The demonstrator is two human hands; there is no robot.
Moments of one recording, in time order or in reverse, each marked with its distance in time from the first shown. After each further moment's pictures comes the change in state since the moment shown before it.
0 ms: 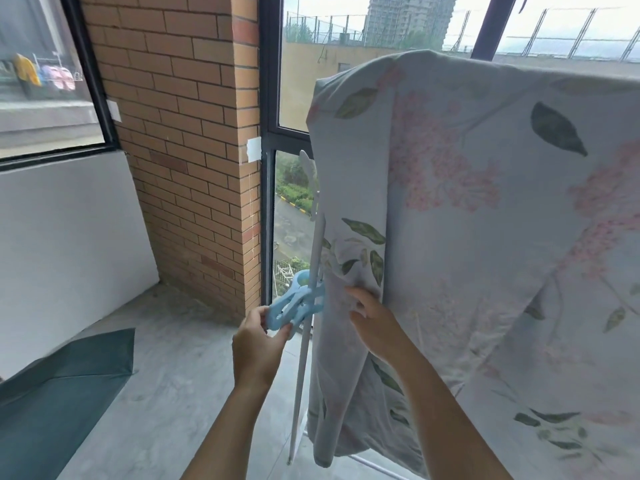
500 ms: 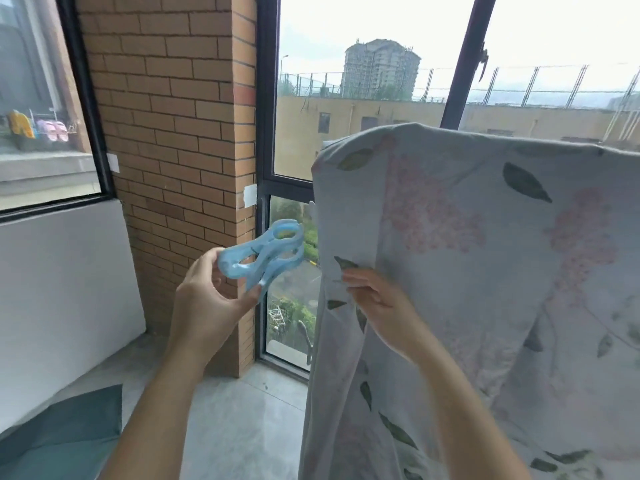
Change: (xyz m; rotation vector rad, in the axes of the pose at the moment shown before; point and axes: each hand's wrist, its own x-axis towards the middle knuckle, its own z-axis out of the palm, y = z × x) left_hand 0.074 0.088 -0.138 0.014 0.068 0.378; right_hand -0.014 -0.101 -0.030 0.155 0.143 -0.302
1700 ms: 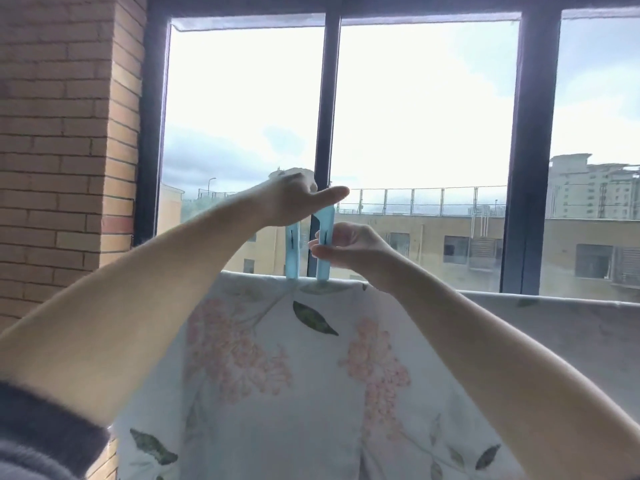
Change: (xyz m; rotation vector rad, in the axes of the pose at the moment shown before) left_hand 0.169 0.422 0.125 0.256 -0.405 0.724; right_hand 0.090 -0.111 -0.312 -0.168 0.166 -0.175
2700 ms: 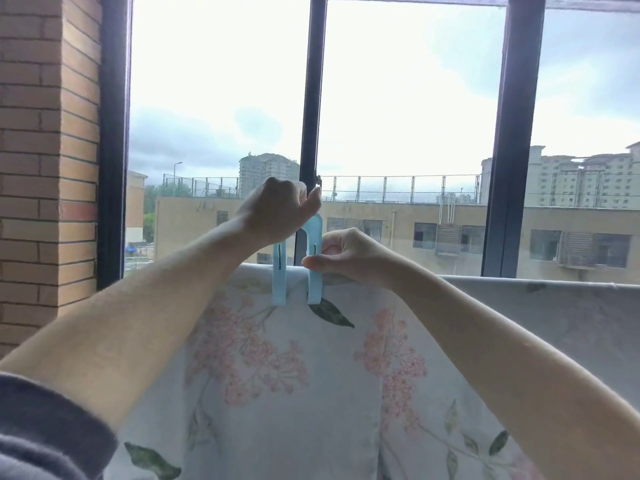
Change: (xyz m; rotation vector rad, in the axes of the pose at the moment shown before) left_hand 0.011 -0.057 0.057 -0.037 0.341 0.195; right_hand 0.012 0.014 0.023 -0.343 -0.100 0.030
